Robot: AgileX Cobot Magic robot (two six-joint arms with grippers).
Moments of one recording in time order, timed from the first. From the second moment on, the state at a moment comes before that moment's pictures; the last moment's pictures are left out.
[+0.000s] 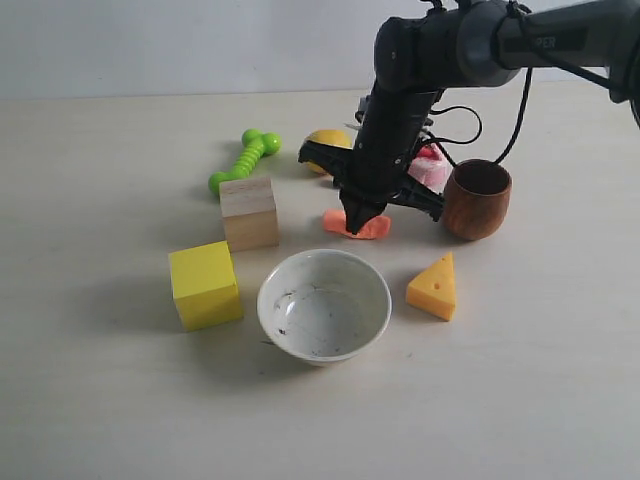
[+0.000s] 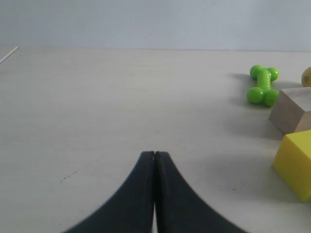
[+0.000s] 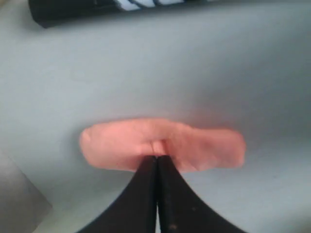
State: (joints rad) left arm 0.04 0.01 0.00 -0.15 0.37 0.15; right arm 0.46 2.29 -1.69 0.20 0.95 0.80
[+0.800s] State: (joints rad) left arm 0.04 0.01 0.00 -0.15 0.37 0.15; right arm 0.55 2.06 -1.69 -0.08 0.88 0.77
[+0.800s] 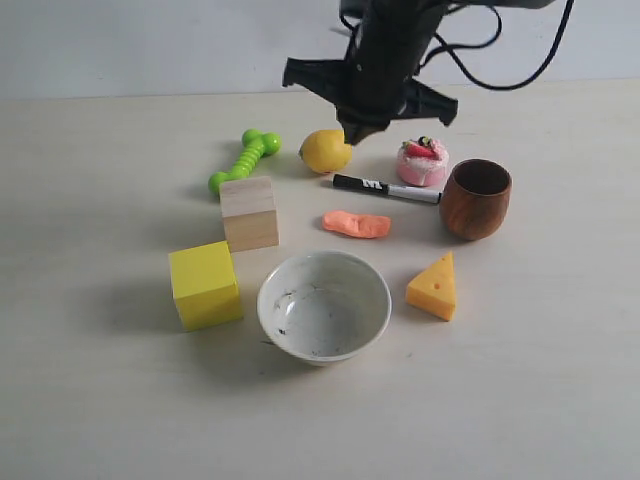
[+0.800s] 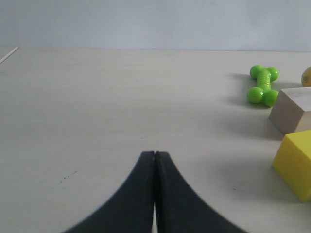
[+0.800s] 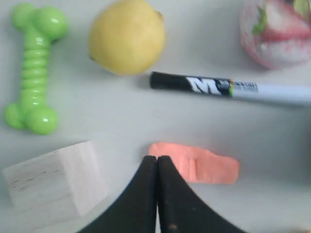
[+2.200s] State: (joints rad) left arm 0.04 0.01 0.00 -0.15 0.37 0.15; right arm 0.62 1.68 -1.64 -0.68 0.92 0.75
